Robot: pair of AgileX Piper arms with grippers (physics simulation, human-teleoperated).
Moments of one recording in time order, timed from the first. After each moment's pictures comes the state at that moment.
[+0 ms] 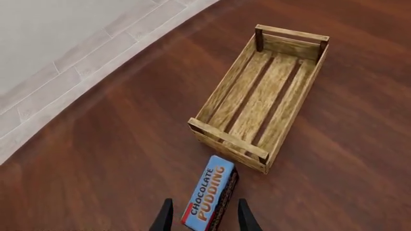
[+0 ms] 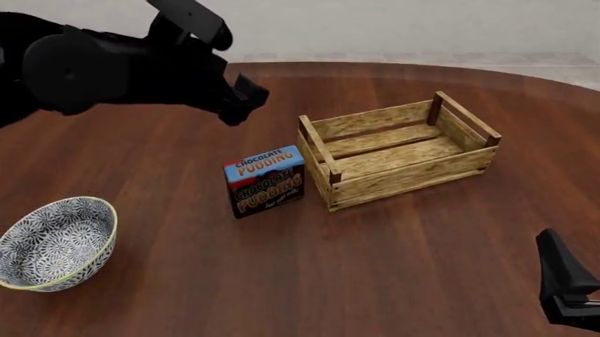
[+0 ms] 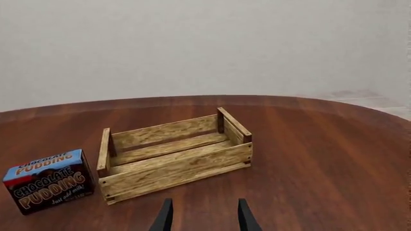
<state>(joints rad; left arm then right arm) -0.55 1.36 -1.24 0.44 0.27 -0.02 0.02 0.00 -0.02 0.05</state>
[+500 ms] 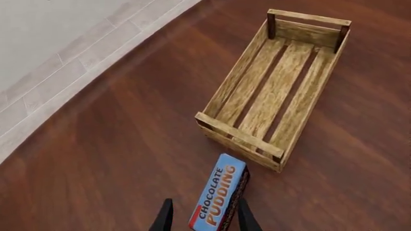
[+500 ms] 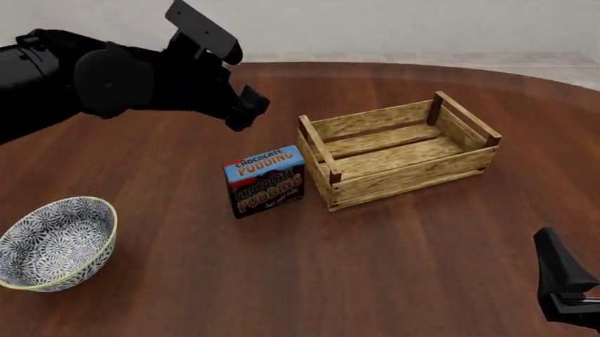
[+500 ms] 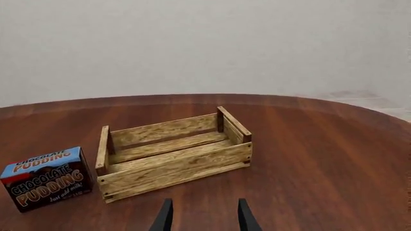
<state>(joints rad) -0.51 1.45 -1.25 0.39 0.31 -0.02 0.06 0.00 -0.04 0.04</state>
